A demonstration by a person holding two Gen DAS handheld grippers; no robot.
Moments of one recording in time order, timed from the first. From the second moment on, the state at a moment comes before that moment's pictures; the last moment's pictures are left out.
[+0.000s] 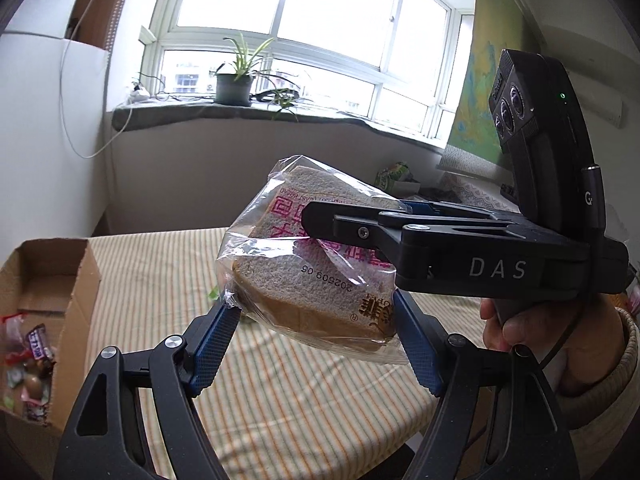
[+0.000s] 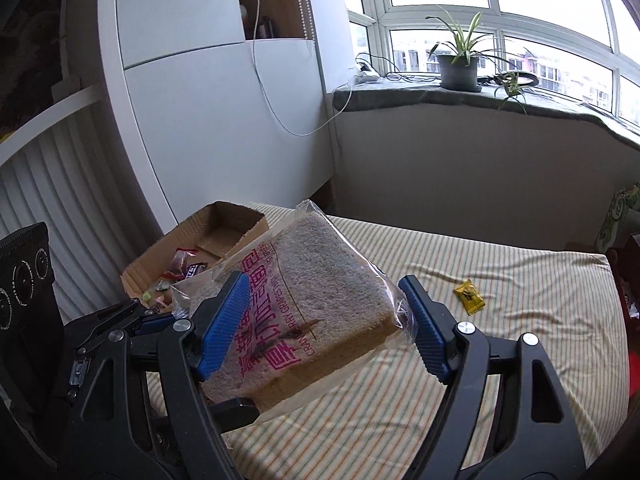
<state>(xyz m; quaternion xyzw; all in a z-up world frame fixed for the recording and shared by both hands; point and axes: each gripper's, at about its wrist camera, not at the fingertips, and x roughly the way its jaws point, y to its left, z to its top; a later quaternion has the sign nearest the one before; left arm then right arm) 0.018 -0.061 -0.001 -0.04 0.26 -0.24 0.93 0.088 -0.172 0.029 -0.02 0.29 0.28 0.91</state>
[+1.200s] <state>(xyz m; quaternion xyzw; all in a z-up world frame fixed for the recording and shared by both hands) 0.009 0.161 -0.040 -0.15 0.27 0.04 0.95 0.146 0.037 -0.037 -0.06 0.31 0.42 0.85</state>
